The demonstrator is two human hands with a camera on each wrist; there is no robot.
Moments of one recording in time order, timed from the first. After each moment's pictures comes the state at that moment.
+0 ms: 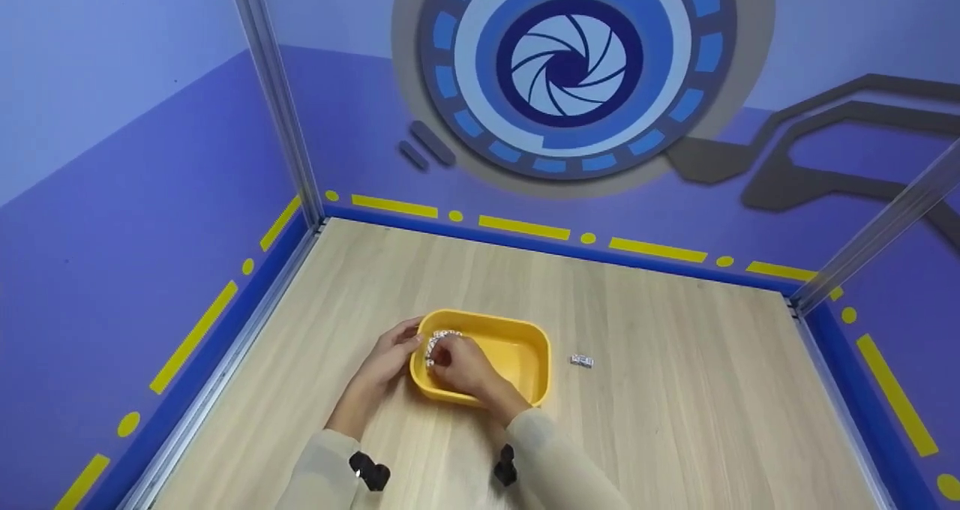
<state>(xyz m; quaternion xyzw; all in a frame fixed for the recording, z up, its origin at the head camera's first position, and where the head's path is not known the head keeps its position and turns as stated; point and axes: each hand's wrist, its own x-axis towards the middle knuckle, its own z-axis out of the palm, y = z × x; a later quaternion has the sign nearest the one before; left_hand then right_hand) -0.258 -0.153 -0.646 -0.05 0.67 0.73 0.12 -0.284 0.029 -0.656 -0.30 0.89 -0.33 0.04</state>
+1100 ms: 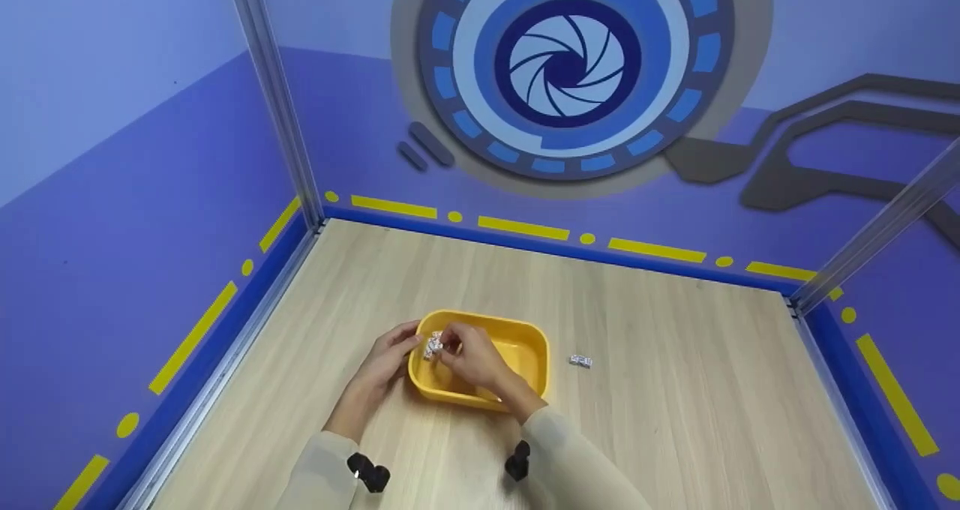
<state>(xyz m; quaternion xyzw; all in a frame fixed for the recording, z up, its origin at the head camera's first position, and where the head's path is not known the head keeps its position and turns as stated) -0.257 -0.156 -0.655 -0.07 0.63 0.76 0.12 -0.285 0.050 -0.628 -0.28 0.86 -0.42 0.04</state>
